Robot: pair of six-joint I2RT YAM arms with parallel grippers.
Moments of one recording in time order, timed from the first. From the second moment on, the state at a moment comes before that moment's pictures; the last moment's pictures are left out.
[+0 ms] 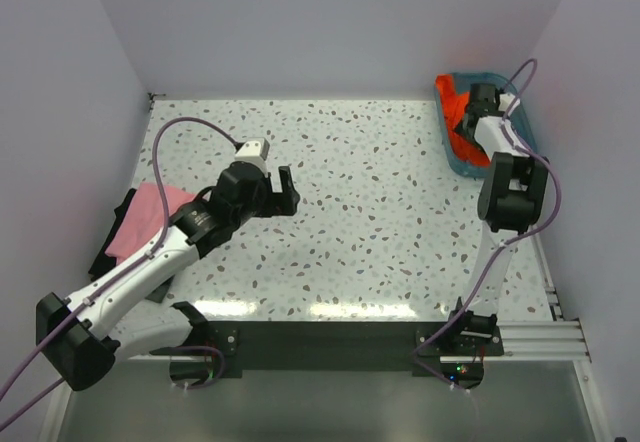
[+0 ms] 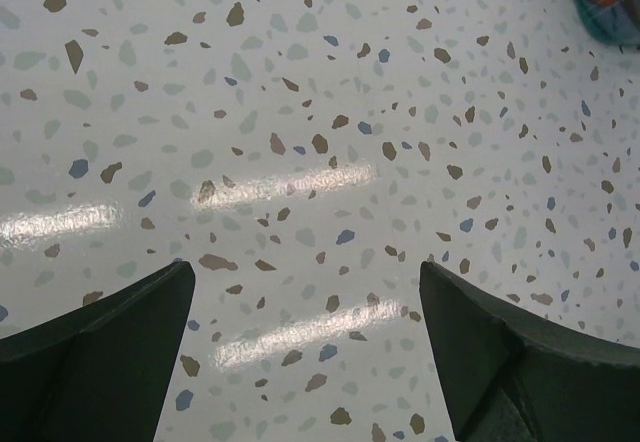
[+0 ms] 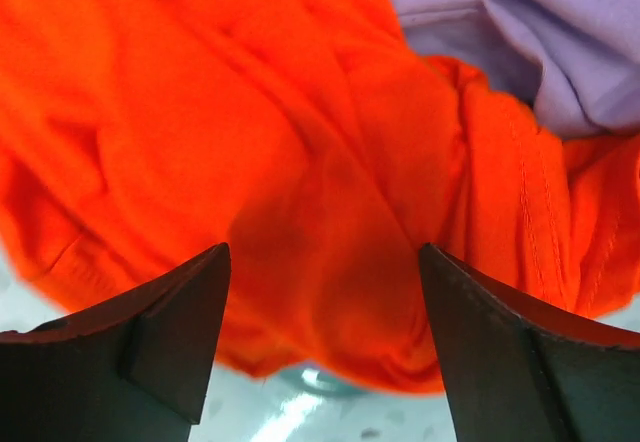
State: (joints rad) left arm -0.68 1.08 0.93 -0.43 -0.24 -0.53; right arm -0.12 2.19 1.78 -0.47 0.49 0.54
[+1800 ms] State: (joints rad) left arm -0.60 1.06 0.93 -0.38 -0.11 -0.52; right arm 0.41 1.35 1.83 -0.25 0.37 0.33
